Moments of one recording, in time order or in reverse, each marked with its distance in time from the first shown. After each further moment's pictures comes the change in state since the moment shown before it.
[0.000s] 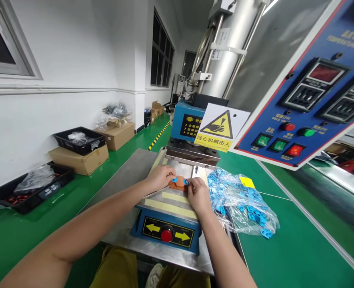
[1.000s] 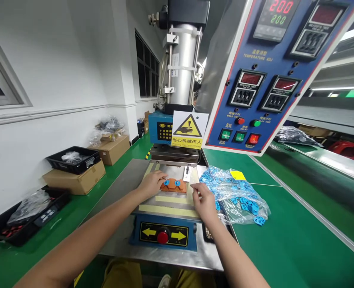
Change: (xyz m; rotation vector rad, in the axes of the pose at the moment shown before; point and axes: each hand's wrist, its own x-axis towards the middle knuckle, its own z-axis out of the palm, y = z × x) left_hand -0.005 0.001 0.007 0.179 0.039 0.104; right_hand -0.036 0.013 -0.042 0.183 0.205 0.017
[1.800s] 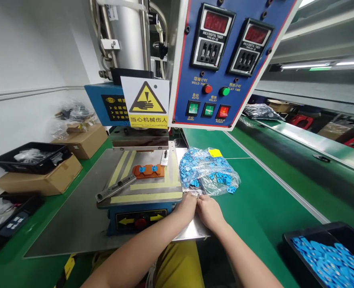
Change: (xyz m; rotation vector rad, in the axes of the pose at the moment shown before) left_hand -0.025 0.167 0.180 -0.135 -0.508 -0.213; right_hand -0.095 0.046 -0.074 -0.686 -0.663 0.187
